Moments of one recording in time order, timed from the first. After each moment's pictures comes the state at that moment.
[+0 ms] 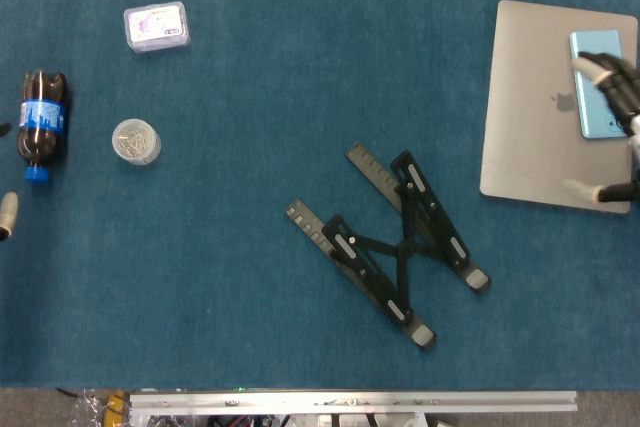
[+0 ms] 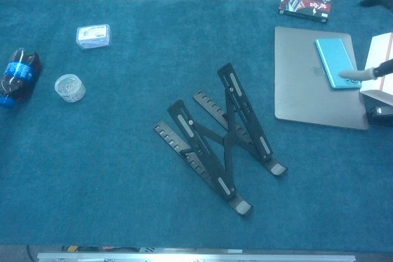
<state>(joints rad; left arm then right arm) -0.13 -1.08 -0.03 -1.73 1.43 1.39 0.13 0.34 -1.16 0.08 -1.67 -1.63 1.27 0.33</state>
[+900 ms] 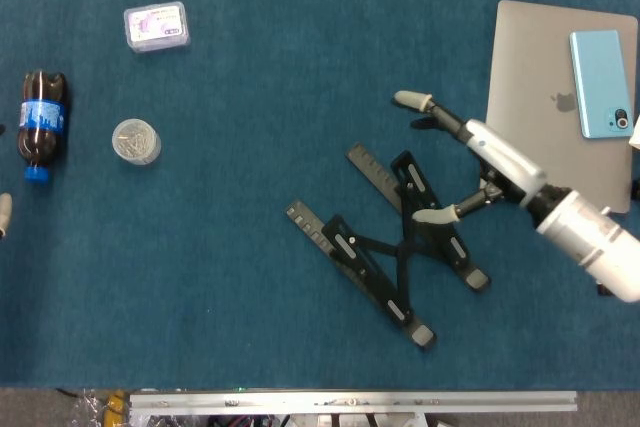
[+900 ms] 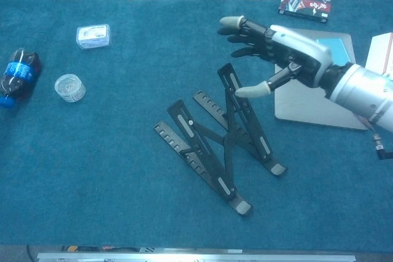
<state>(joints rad) -0.14 -1.08 -0.03 -1.69 1.41 1.36 0.09 0.64 -1.38 0.07 -1.62 -1.60 0.96 0.94</state>
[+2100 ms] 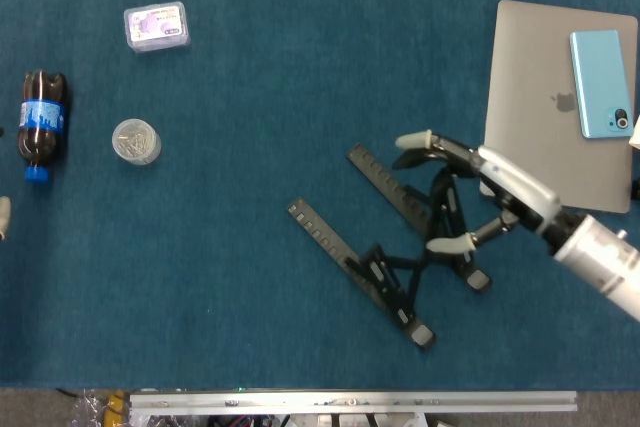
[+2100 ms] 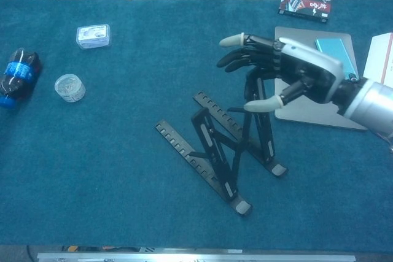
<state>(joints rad) -0.13 -1.07 -0.03 -1.71 1.41 1.37 0.12 0.63 -1.31 -0.06 -1.66 -1.70 1.09 1.08</state>
